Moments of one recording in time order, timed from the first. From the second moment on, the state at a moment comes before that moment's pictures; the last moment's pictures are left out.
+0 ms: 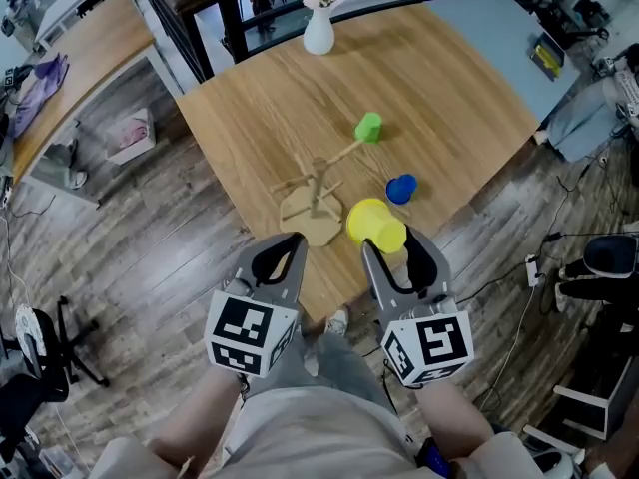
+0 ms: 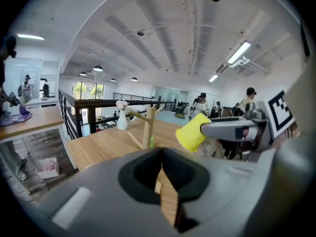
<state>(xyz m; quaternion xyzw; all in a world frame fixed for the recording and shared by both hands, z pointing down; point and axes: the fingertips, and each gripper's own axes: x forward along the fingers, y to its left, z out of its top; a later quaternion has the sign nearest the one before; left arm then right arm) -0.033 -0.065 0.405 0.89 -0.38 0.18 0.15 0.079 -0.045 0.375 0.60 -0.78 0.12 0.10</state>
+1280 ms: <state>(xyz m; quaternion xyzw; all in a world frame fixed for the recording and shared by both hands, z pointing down) -0.071 -0.063 0.395 0.88 -0.42 0.17 0.16 0.031 -0.058 0.406 0.55 -0.82 0.14 0.12</state>
